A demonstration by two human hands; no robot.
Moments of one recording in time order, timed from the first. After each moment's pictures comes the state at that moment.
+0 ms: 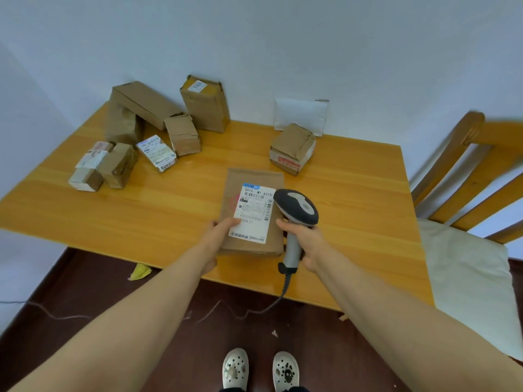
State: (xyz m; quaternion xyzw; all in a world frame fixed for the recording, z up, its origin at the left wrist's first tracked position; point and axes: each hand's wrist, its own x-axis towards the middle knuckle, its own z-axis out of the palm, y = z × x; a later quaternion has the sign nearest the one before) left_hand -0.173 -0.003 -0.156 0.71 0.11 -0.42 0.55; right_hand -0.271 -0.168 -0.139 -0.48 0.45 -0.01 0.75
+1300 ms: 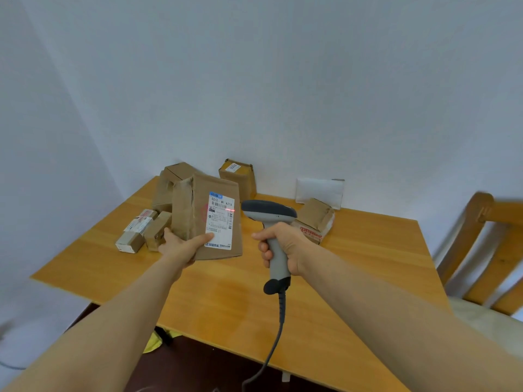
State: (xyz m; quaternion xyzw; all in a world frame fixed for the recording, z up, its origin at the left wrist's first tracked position) left_hand -0.045 0.084 -0.092 0.79 0.11 -0.15 0.58; right_hand -0.194 -0.114 0.006 -0.57 0.29 0.11 0.76
